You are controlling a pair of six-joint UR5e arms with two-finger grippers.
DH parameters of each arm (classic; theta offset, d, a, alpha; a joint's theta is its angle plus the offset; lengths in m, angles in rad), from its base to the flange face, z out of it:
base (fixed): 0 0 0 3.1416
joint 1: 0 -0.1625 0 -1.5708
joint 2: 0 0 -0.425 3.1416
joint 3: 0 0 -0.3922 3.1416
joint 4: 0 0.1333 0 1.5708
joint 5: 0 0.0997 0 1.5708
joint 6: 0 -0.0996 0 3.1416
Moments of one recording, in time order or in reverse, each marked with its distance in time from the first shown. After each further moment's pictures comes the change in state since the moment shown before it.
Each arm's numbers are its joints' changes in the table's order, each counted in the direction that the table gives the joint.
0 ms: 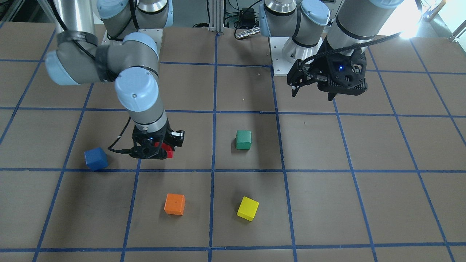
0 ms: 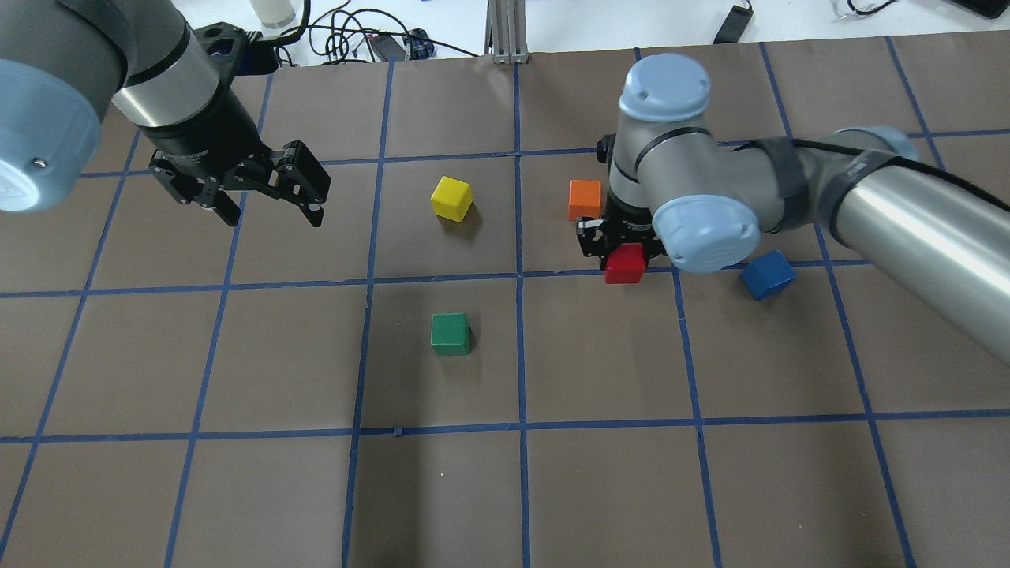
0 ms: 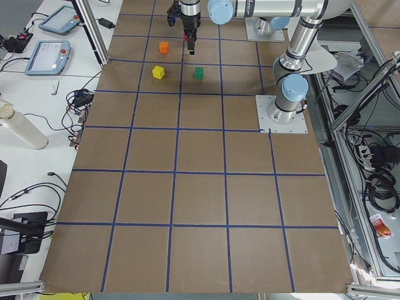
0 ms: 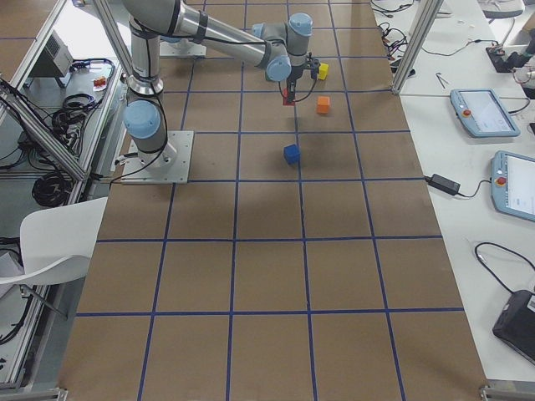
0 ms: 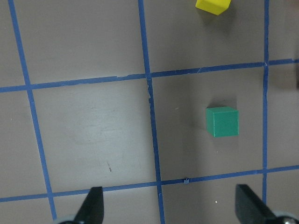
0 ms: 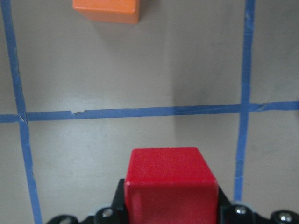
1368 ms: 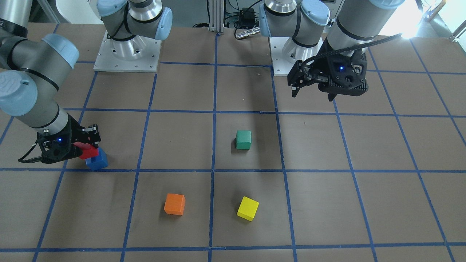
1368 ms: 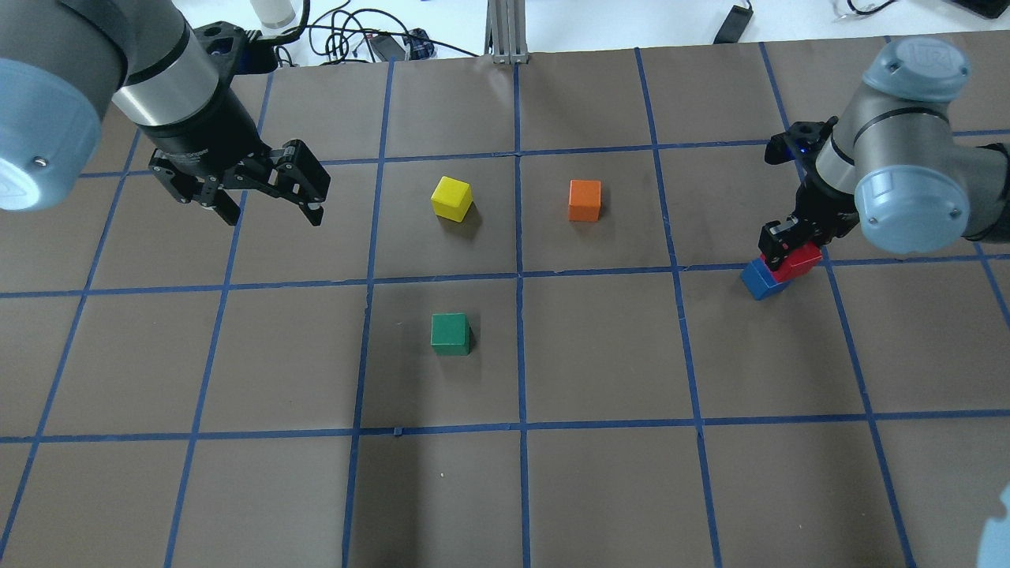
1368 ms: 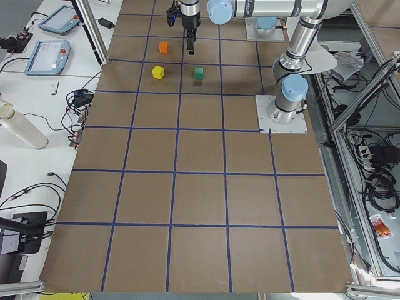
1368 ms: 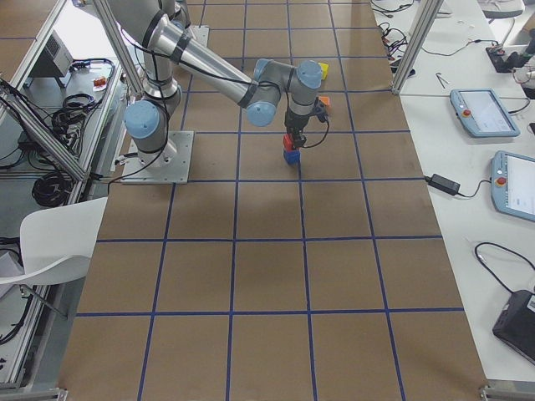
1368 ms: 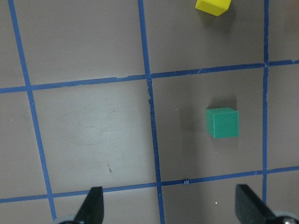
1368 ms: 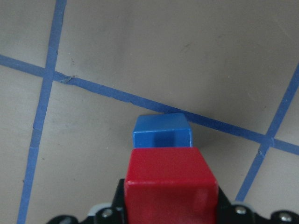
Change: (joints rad) left arm -0.001 -0.003 -0.001 0.002 0.000 0.000; right arm 0.375 -0.021 -0.101 -0.044 -0.032 0.689
